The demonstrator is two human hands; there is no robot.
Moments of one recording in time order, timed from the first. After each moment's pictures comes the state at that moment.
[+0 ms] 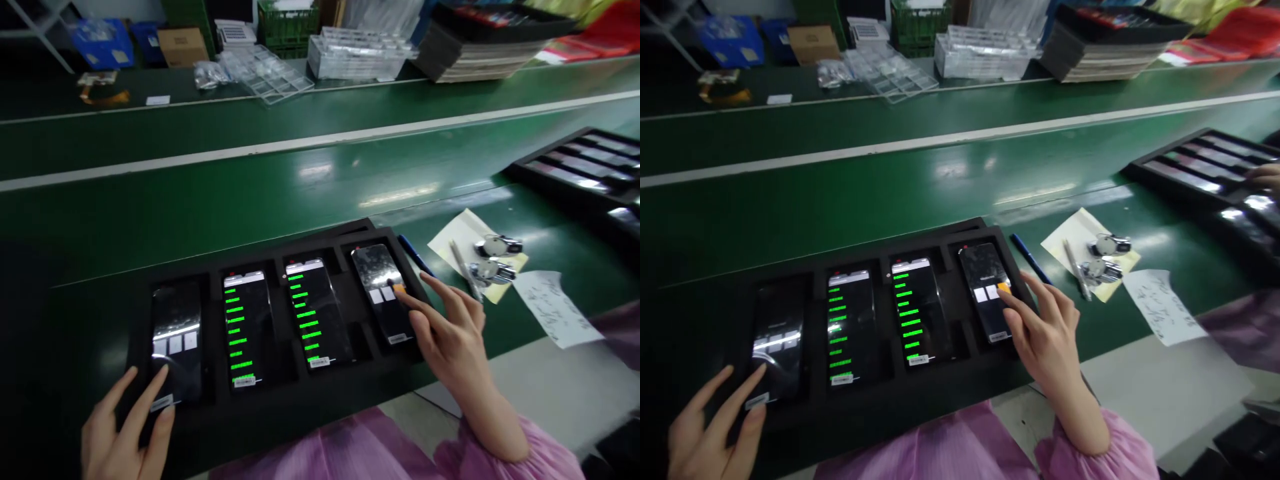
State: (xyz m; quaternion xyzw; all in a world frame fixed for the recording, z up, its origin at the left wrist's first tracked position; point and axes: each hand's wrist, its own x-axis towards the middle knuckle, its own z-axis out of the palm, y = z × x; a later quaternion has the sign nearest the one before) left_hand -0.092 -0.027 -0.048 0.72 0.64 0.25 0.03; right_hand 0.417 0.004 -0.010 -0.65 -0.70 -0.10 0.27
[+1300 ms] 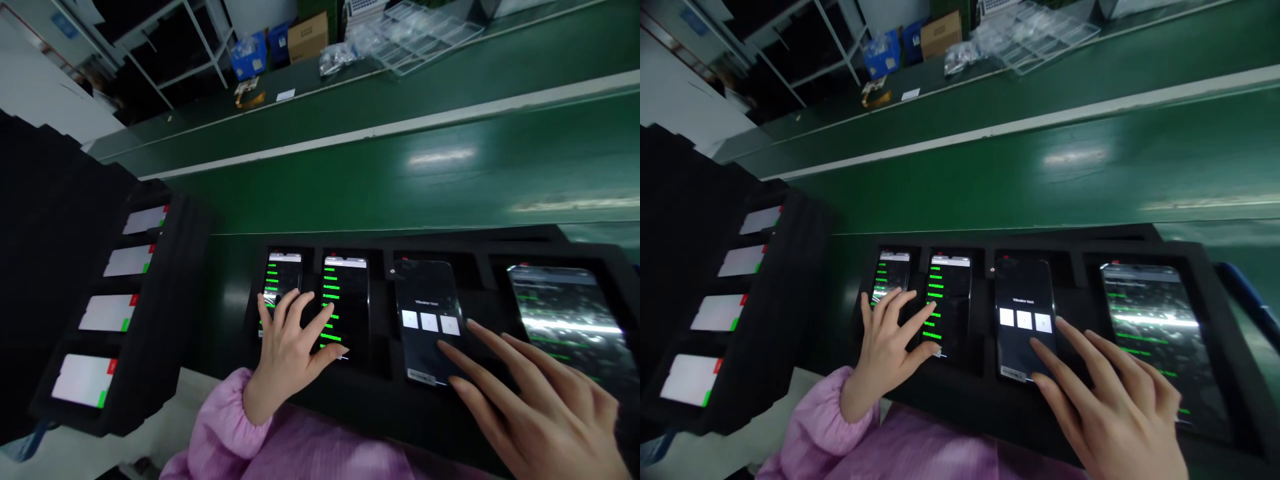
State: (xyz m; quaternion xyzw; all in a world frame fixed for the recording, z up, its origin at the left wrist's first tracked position) left_hand 0.021 0.019 0.007 0.79 0.57 0.19 -0.05; right_hand 0.338 0.009 -0.028 -0.51 -0.81 -0.05 0.27
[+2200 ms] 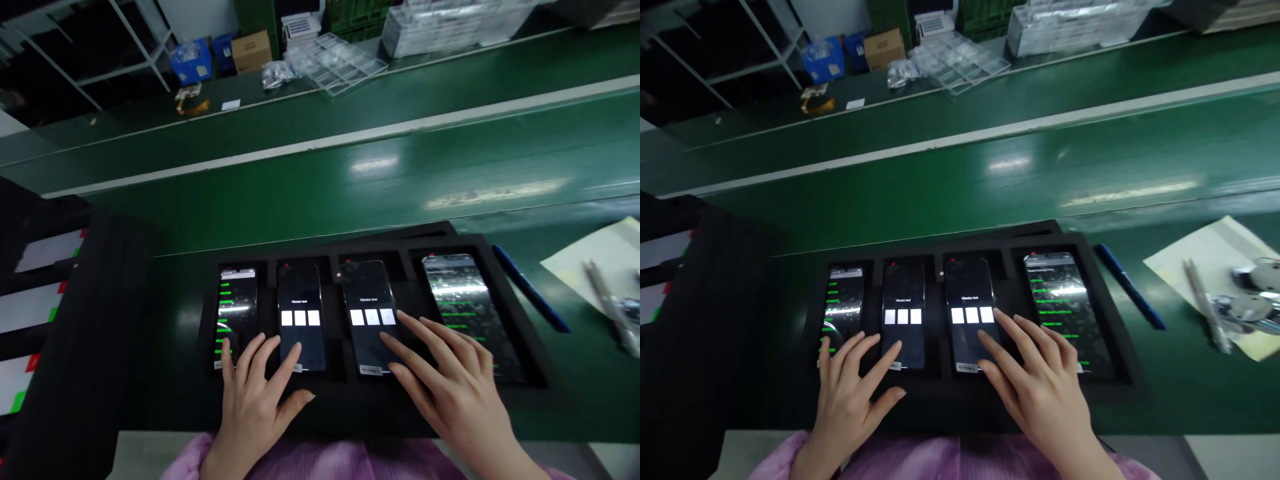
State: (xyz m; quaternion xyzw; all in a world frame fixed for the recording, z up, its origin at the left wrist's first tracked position) left_hand 0.025 -0.008 -0.004 0.82 0.53 0.21 -0.05; right_hand 0.333 0.011 -0.011 -0.51 -0.82 -0.07 0.25
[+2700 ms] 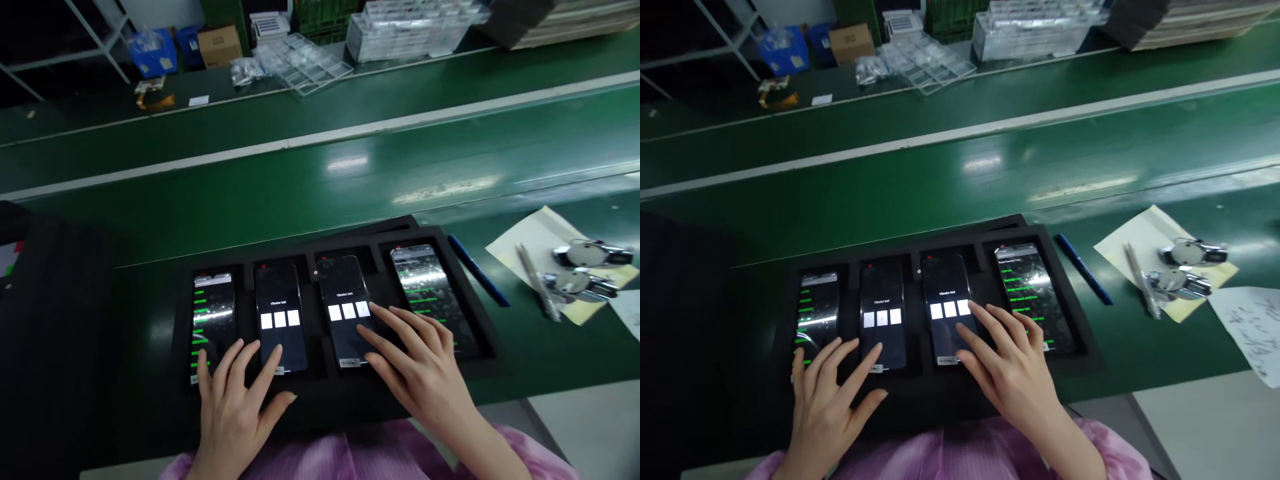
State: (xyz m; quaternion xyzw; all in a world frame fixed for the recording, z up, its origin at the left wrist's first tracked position) left_hand 0.013 -0.007 -0.008 0.85 0.49 0.16 -0.08; right_hand 0.329 0.008 -0.005 -0.54 -0.80 -0.03 0.25
